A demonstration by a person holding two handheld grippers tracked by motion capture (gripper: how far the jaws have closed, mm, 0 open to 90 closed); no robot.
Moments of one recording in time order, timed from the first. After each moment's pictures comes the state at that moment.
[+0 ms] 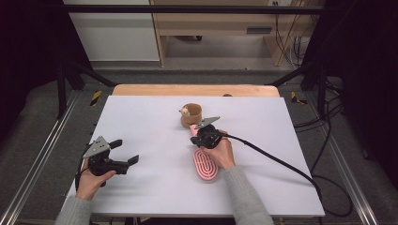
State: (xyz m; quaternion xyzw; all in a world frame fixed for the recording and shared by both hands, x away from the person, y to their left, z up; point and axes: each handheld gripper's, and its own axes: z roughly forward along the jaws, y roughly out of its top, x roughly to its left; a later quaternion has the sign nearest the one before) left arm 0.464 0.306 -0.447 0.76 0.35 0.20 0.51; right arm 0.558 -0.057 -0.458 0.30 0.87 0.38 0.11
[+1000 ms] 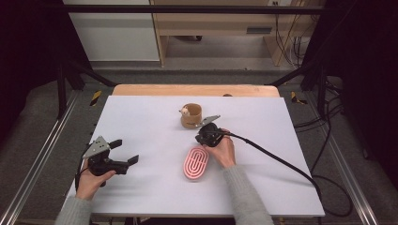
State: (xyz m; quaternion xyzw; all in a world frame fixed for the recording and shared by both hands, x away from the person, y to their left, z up) left arm 0.463 0.306 -0.447 0.76 0.35 0.20 0.51; right arm 0.564 -0.063 -0.457 0.32 0.87 0.34 0.14
